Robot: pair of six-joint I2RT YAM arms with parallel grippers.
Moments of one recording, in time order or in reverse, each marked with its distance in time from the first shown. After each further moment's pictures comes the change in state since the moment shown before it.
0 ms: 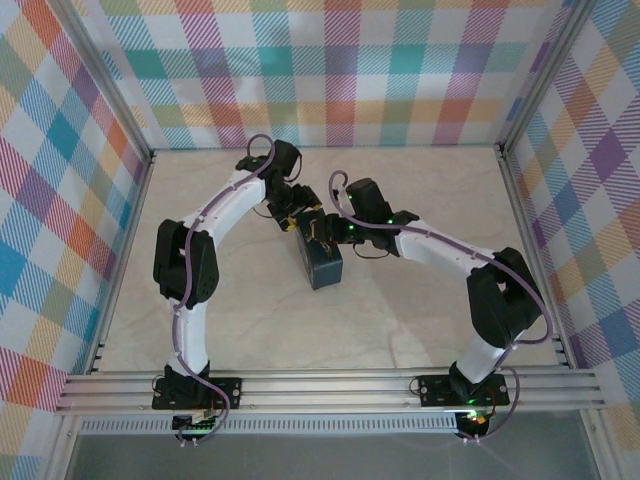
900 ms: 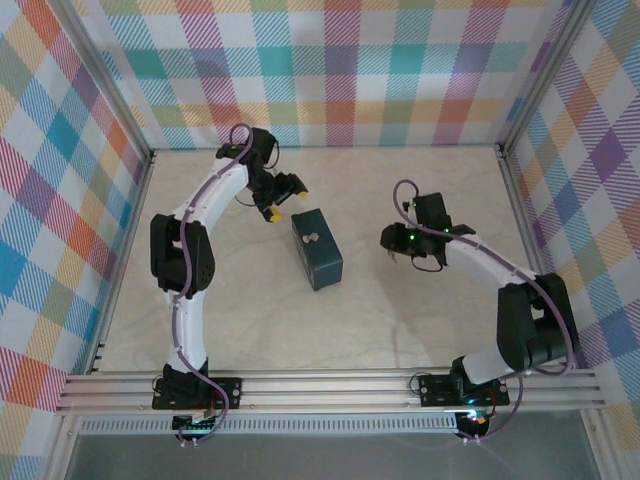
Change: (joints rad) left arm 0.147 0.061 0.130 -0.101 0.114 0.132; right arm -0.345 -0.178 -0.295 -0.148 0.107 -0.078
